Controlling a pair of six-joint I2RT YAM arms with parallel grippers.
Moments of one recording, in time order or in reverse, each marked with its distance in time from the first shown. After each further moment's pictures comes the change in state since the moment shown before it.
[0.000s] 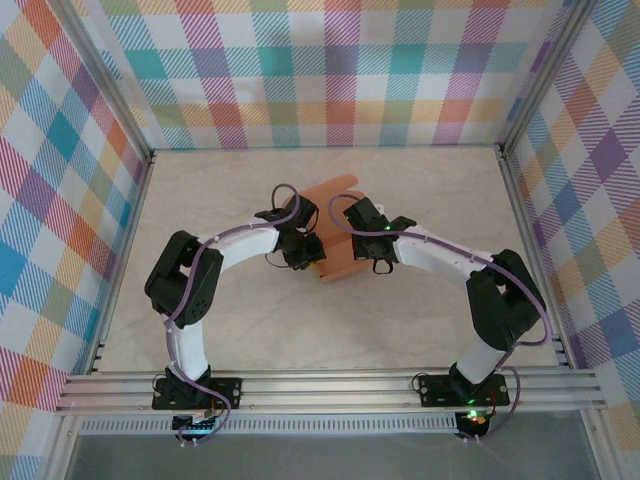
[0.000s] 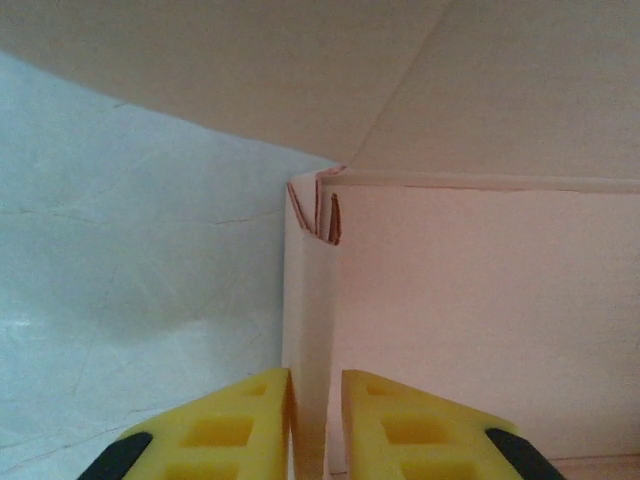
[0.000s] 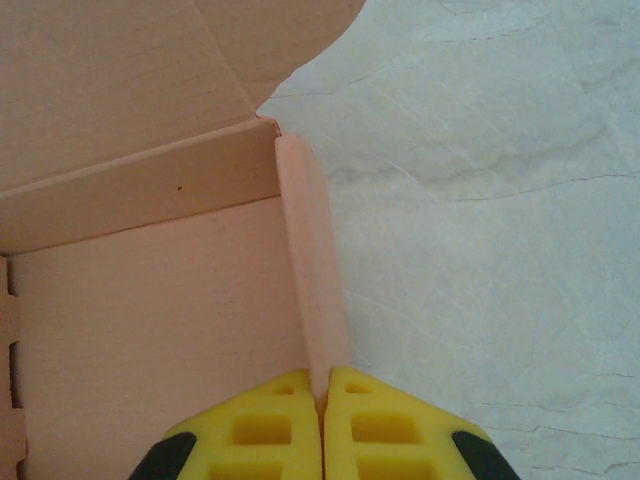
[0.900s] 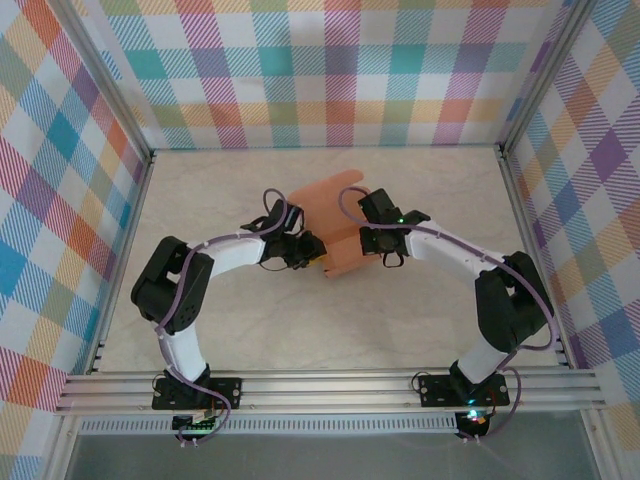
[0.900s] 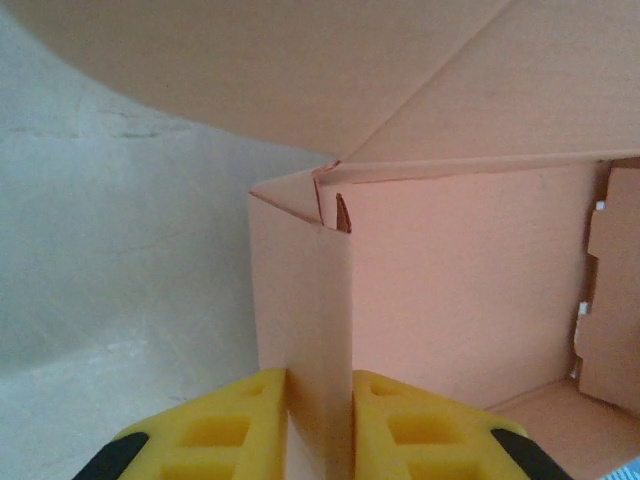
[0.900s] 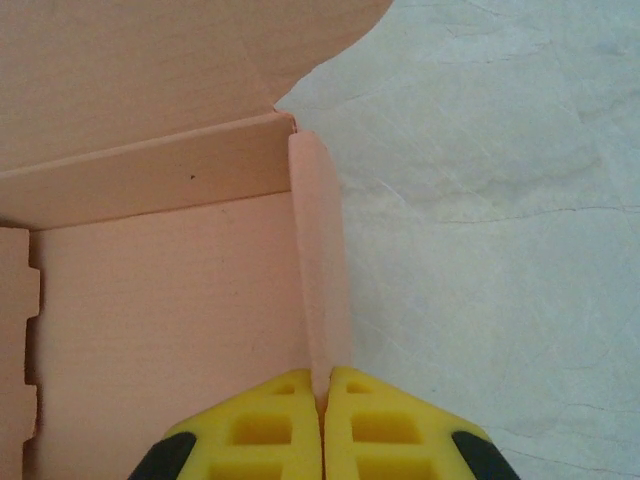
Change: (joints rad) left arm 0.054 -0.076 -0.193 0.332 0.164 -0.015; right arm -0.082 -0.029 0.000 -0.001 -0.108 -0.121
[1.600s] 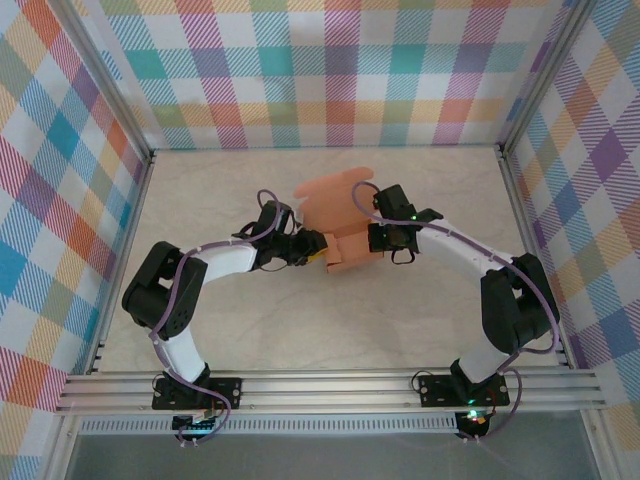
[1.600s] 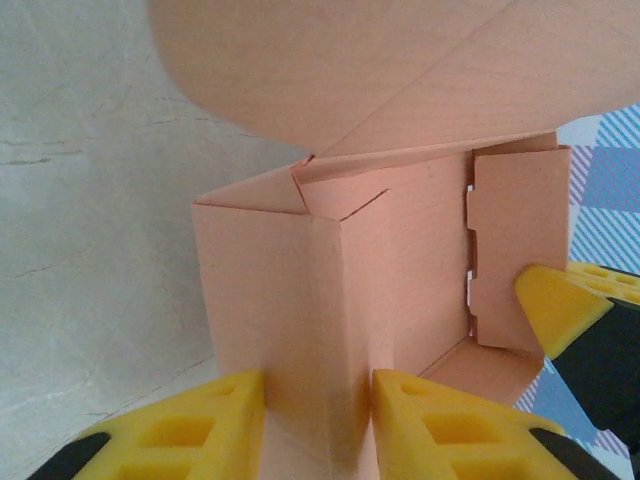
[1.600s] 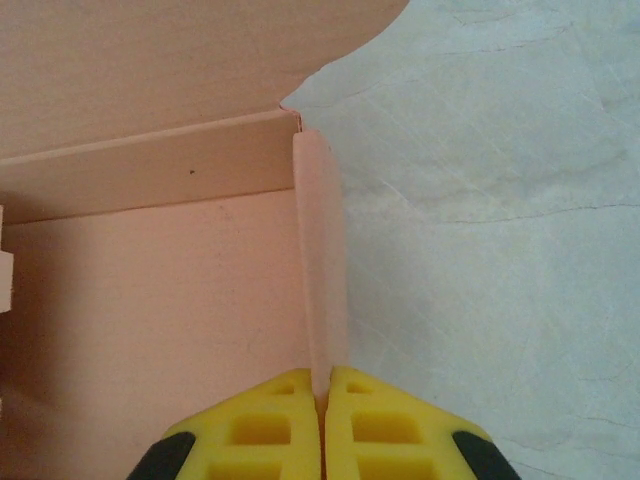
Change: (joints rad) left arm 0.030 -0.062 -0.115 0.243 0.106 -0.040; right arm -0.091 -0.026 -0.032 0.030 -0.148 -0.040
